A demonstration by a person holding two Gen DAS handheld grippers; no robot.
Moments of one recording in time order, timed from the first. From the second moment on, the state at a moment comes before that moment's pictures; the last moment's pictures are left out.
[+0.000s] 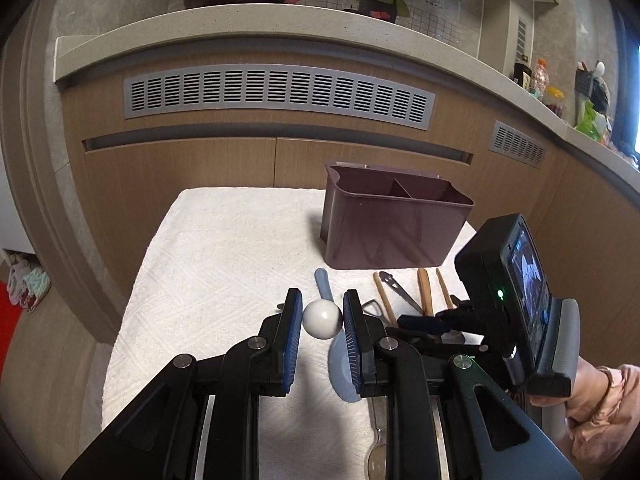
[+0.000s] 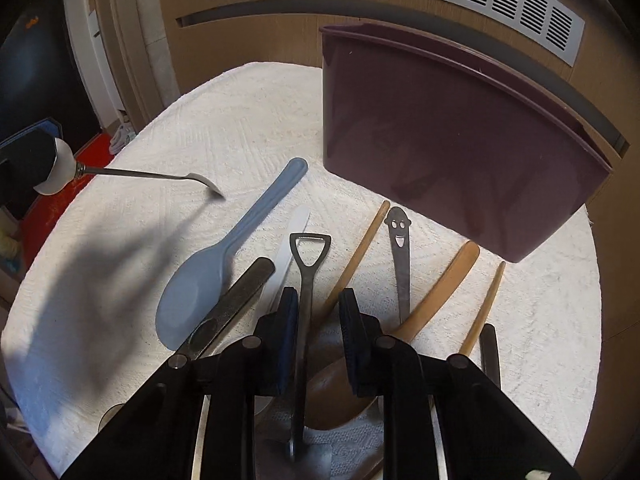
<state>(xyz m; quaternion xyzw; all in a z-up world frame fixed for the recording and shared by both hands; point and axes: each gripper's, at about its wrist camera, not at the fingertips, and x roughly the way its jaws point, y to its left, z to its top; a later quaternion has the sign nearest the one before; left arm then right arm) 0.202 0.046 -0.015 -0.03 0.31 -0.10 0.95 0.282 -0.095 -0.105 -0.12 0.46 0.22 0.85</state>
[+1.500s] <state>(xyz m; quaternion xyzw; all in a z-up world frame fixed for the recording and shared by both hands) 0.154 0.012 0.044 -0.04 0.27 -0.12 0.95 0.184 -0.224 0.065 -0.03 0.27 0.17 0.95</state>
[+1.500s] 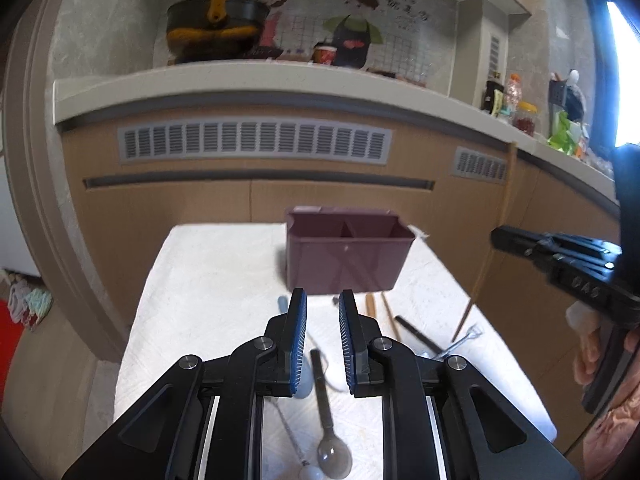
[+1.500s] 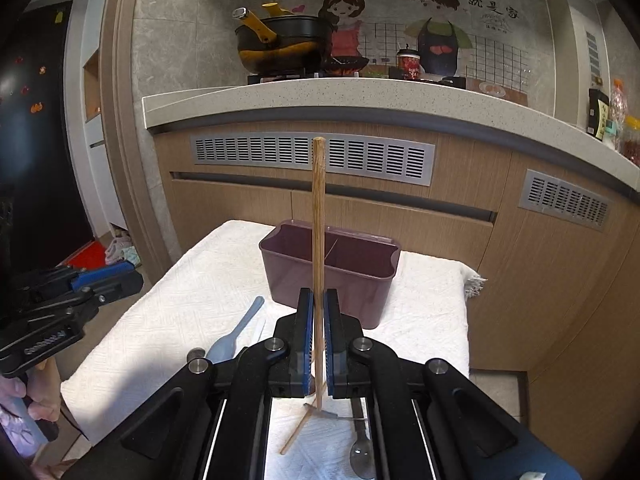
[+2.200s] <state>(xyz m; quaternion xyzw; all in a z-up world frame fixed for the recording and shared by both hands) 0.102 0.015 -0.073 -0.05 0.42 -0.15 0.89 0.182 -0.235 0.033 -0.01 0.32 0.17 0.93</state>
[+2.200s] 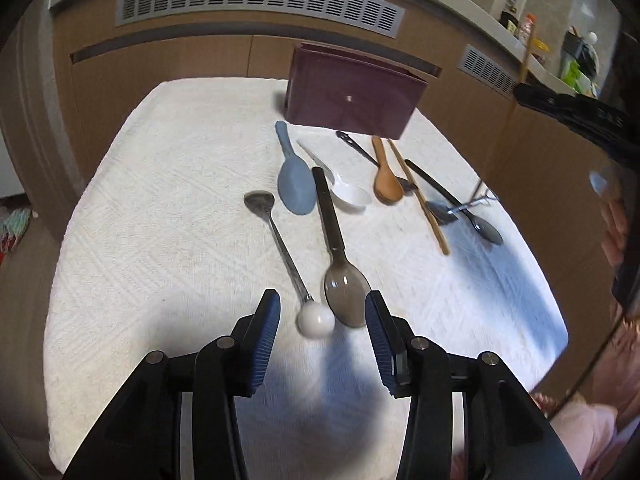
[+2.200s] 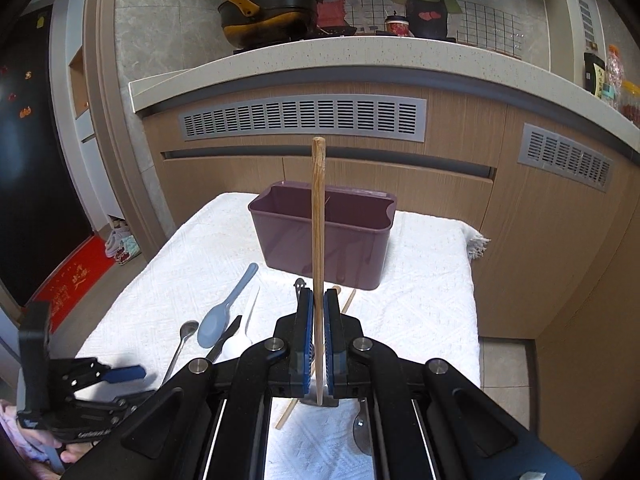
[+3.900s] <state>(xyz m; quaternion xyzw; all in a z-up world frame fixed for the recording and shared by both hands) 0.159 0.035 0.040 -0.06 0.29 -0.15 0.94 0.343 -0.130 -0.100 -0.12 0.48 0.25 0.83</state>
